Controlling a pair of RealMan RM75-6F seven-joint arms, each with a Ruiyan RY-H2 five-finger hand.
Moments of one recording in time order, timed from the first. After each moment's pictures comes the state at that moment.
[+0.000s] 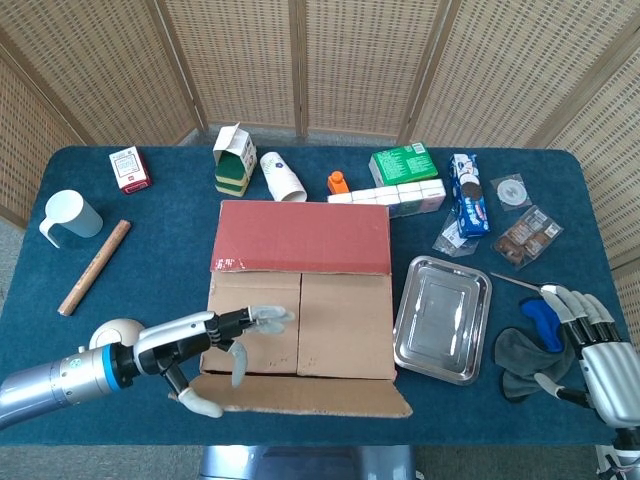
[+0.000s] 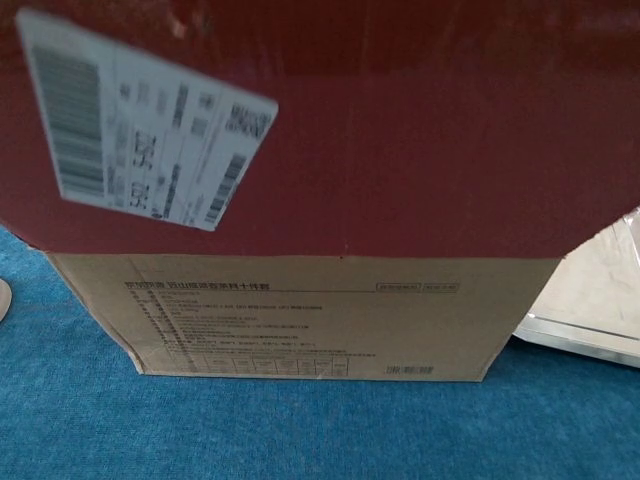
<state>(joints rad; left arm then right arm) -0.93 -0.79 0.15 -1.91 2.05 1.20 -1.84 0.05 -0.93 0.00 -1.75 -1.69 1.57 0.14</state>
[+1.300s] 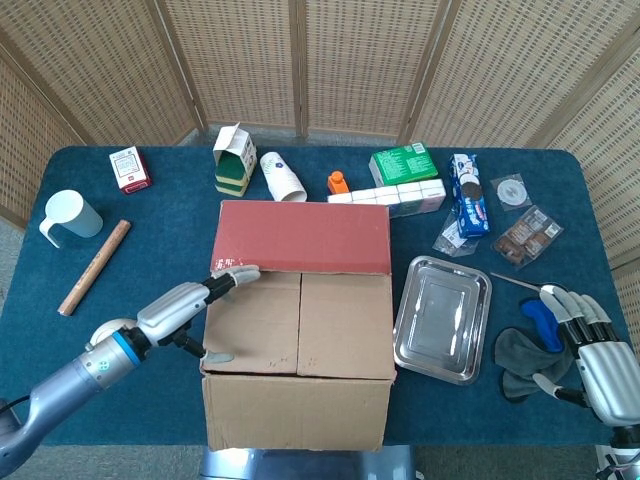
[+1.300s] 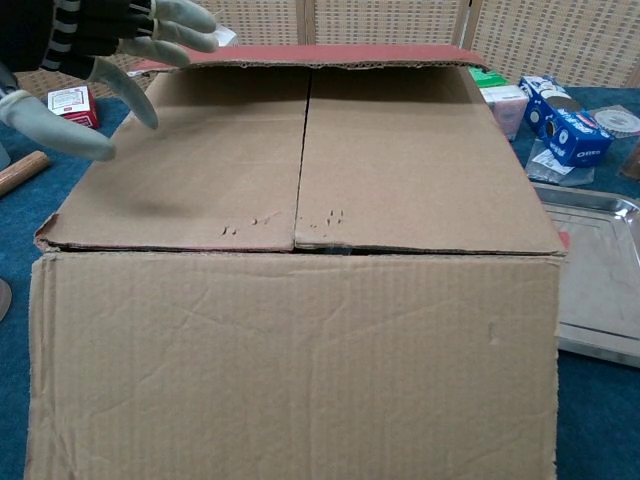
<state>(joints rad) -0.80 -0.92 0.03 -2.00 1.50 0.94 -0.58 0.06 -0.93 0.00 -1.75 -1.68 1.55 0.13</state>
